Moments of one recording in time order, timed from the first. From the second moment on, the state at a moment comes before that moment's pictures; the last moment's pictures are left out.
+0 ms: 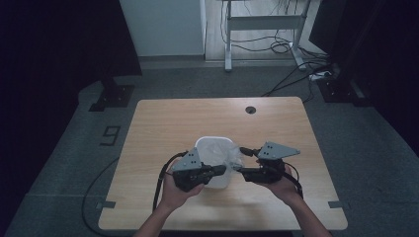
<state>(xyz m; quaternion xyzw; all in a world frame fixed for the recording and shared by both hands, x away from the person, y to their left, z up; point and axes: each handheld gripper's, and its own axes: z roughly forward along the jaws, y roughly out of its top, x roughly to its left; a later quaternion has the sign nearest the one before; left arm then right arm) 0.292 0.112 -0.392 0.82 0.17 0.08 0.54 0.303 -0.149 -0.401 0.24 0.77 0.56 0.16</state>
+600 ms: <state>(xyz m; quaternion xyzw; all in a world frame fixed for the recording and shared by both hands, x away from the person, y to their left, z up) 0.304 0.112 -0.379 0.79 0.22 0.07 0.56 0.294 -0.150 -0.395 0.22 0.77 0.58 0.16</state>
